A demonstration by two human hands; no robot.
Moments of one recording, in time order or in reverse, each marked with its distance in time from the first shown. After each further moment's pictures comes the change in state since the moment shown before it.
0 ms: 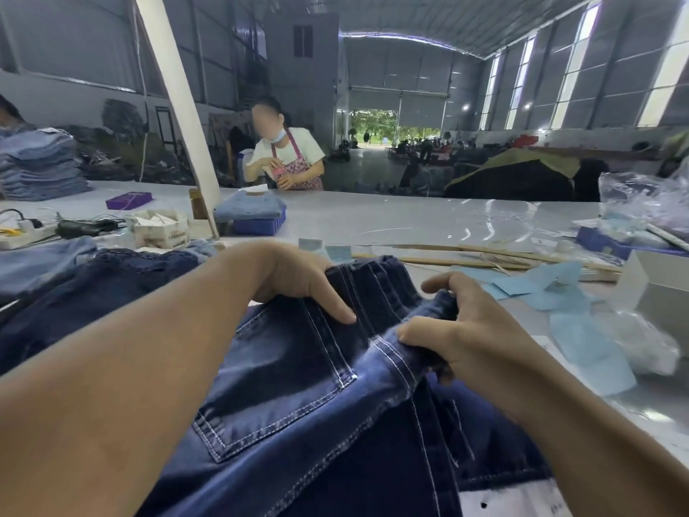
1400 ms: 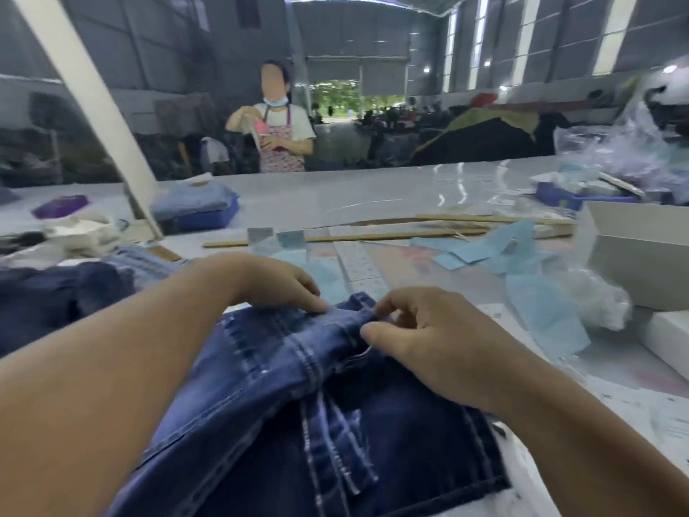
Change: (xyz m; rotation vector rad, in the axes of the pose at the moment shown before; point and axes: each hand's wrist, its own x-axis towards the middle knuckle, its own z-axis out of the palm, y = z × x) left_hand 0.092 0.038 0.024 0.536 0.238 -0.130; right_hand 0.016 0.044 -0.051 -0.391 -0.027 -0.087
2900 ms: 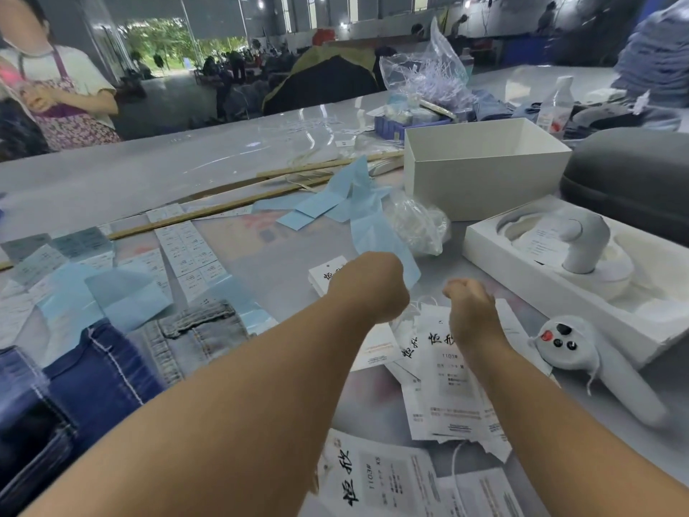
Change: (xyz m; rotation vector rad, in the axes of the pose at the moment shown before) left_hand 0.115 0.281 0.157 0.107 0.219 0.507; right_hand -0.042 0.286 -0.036 0.165 0.635 0.749
